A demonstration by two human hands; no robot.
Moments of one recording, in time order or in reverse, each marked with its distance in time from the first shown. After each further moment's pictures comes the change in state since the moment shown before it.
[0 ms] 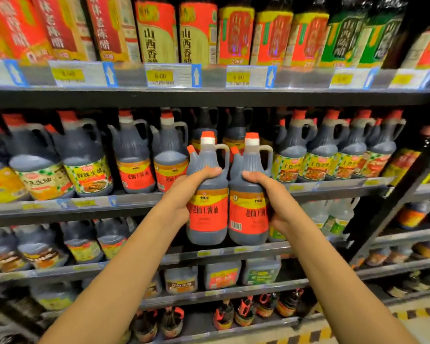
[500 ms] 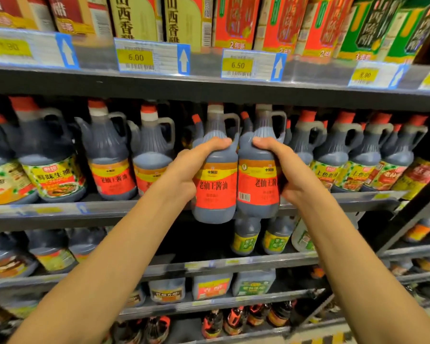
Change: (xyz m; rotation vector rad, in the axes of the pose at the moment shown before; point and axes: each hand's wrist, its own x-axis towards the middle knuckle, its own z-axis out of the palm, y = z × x) left_hand 0.078 0.037 0.033 -0.032 -0.050 -0.021; right_hand 0.076 -0.055 -0.031 -0.089 -0.013 -0.045
